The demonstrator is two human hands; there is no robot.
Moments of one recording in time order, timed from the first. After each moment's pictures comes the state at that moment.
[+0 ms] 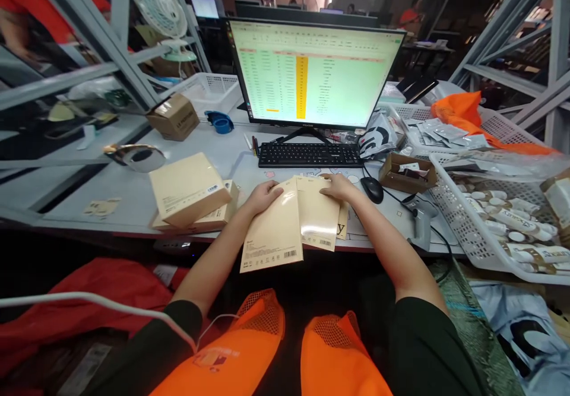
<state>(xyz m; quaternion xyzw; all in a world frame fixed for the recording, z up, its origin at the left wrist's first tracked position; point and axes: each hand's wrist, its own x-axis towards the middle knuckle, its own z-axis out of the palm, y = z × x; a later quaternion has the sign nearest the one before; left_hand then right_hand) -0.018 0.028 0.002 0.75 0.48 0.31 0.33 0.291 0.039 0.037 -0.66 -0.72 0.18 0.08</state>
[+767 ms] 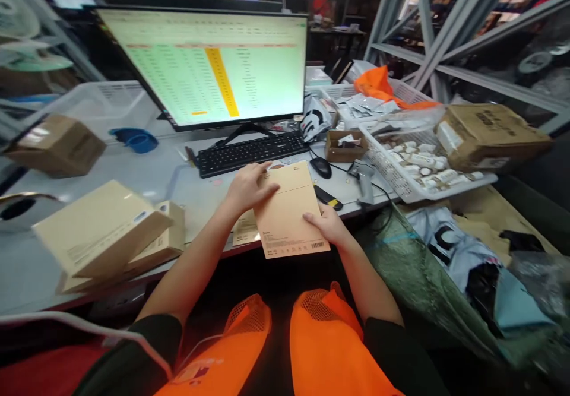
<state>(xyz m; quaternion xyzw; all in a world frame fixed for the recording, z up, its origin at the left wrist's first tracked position) 0.084 0.007 0.073 0.90 0.33 0.28 0.11 0.295 -0.176 0.021 -0.53 -0.40 0.51 0.55</state>
